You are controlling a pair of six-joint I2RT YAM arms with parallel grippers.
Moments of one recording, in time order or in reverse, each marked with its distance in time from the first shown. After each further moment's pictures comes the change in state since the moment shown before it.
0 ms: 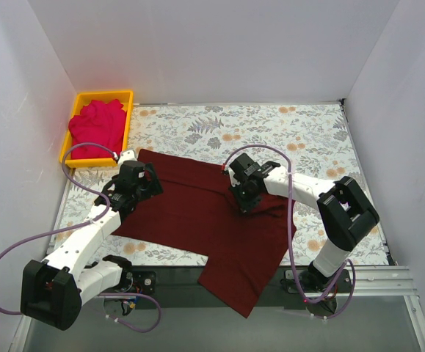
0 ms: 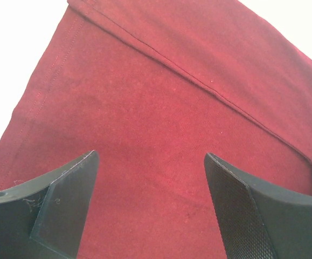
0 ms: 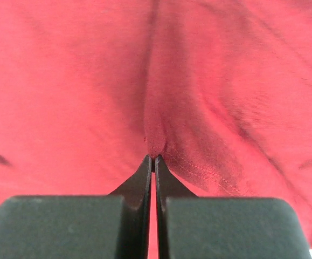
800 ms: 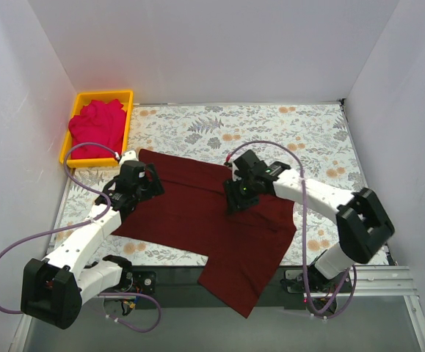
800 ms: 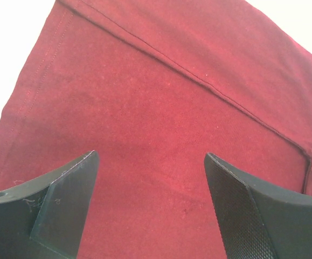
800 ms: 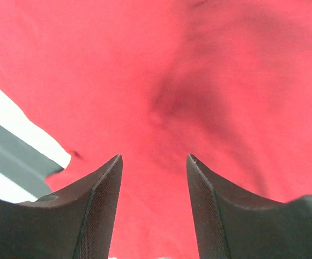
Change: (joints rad) left arm 0.000 0.009 0.000 0.000 0.035 0.005; right arm 0.023 -0.103 0.001 0.024 -0.097 0.208
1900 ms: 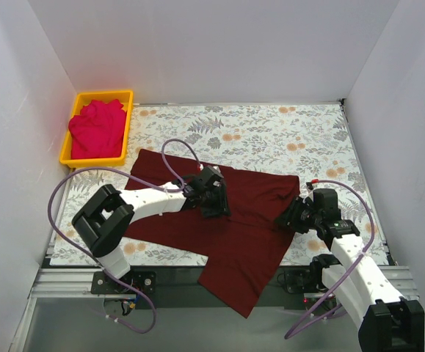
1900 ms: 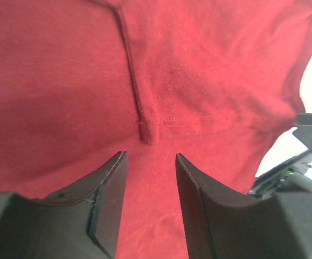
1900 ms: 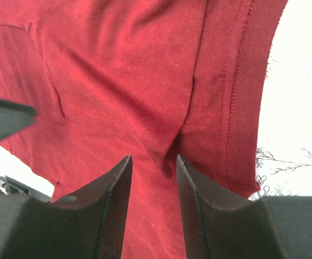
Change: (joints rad) left arm -0.510 0.599 0.282 0.133 0.352 -0.349; right arm -0.608 -0.824 -0.744 0.185 -0.129 0.229
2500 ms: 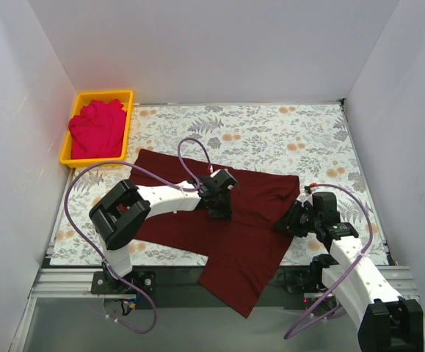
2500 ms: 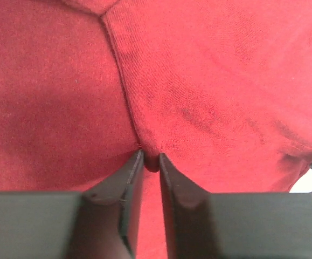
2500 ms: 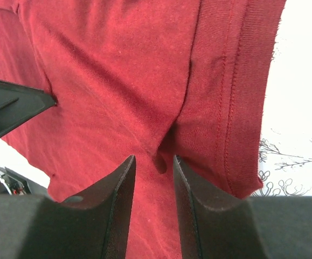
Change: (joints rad) left arm -0.093 0.161 0.138 -0.085 -0.131 0.000; right arm -0.007 -0.016 -0.046 0.010 -0.038 -0.003
